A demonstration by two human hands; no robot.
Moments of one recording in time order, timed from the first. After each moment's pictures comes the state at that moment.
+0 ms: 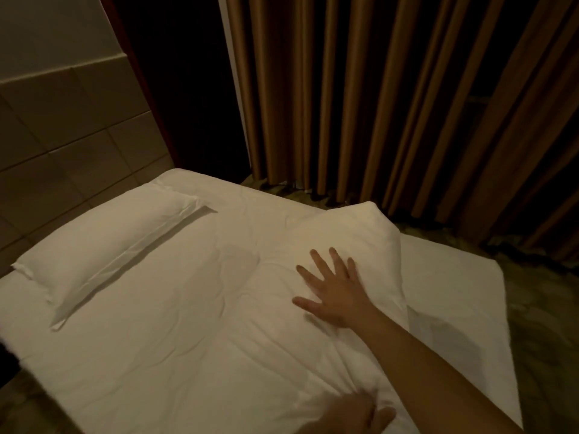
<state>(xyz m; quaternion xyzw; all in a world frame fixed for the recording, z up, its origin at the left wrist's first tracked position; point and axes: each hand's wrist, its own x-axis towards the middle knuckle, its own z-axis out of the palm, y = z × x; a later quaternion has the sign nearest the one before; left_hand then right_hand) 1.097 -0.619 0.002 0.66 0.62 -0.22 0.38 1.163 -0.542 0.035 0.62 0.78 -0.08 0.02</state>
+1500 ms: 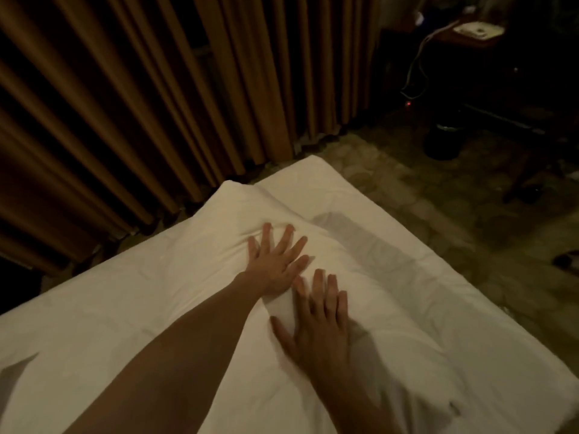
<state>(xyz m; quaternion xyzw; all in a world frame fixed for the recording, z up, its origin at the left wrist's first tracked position) 1.118 -0.460 -0.046 0.98 0.07 -0.19 0.03 1.039 -0.626 -0.076 0.96 0.23 0.00 -0.17</state>
